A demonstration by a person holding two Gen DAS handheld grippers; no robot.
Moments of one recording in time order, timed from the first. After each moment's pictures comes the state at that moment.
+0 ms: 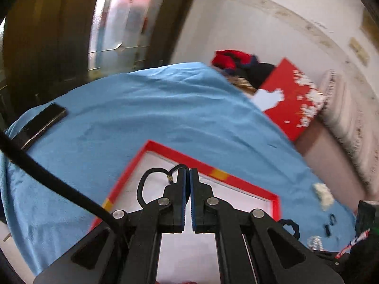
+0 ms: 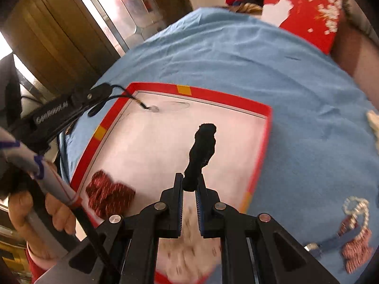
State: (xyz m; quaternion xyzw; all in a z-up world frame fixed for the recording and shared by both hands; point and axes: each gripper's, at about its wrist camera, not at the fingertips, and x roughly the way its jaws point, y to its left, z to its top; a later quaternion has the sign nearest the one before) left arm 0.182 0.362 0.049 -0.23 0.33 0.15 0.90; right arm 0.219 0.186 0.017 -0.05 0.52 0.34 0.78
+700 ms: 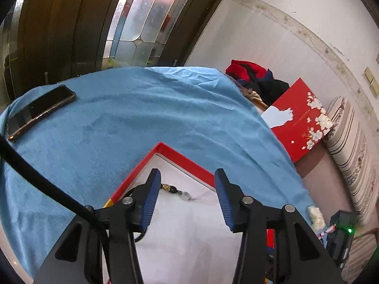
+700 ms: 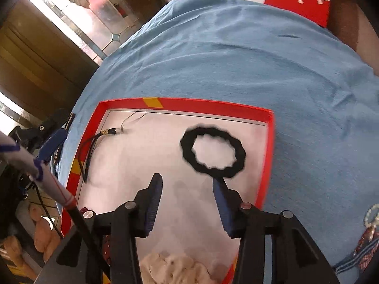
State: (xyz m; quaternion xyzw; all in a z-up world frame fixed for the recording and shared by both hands) left arm 0.180 0.380 0.049 -0.31 0.31 0.17 0.88; right arm 0.255 0.174 0.002 0.02 0.54 0.30 0.78
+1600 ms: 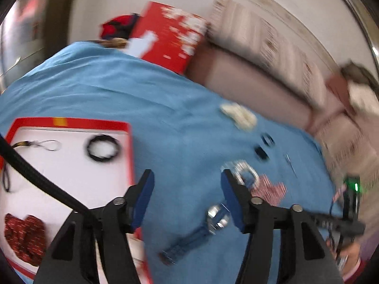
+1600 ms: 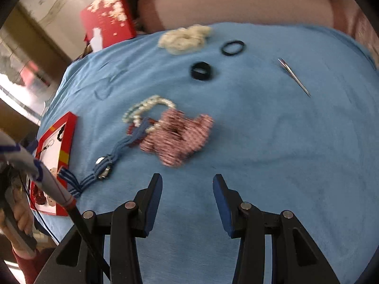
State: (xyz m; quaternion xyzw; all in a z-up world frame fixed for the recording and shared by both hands) left arm 0.179 0.138 0.069 -0.13 0.40 -0.12 0.90; right arm 0.142 -0.180 -0.003 0.14 0.52 0.08 0.84
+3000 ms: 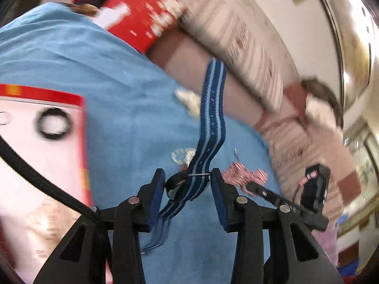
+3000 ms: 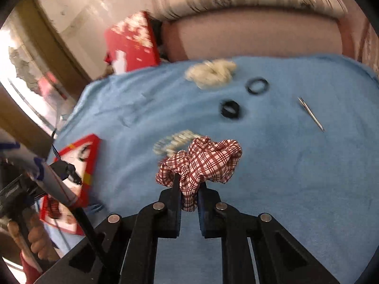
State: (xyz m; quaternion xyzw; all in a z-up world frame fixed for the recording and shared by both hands) left arm 0.179 0.170 0.048 -0.27 0.40 -0.25 0.84; right arm 0.142 -0.133 0.055 0.13 0.42 0.13 0.89
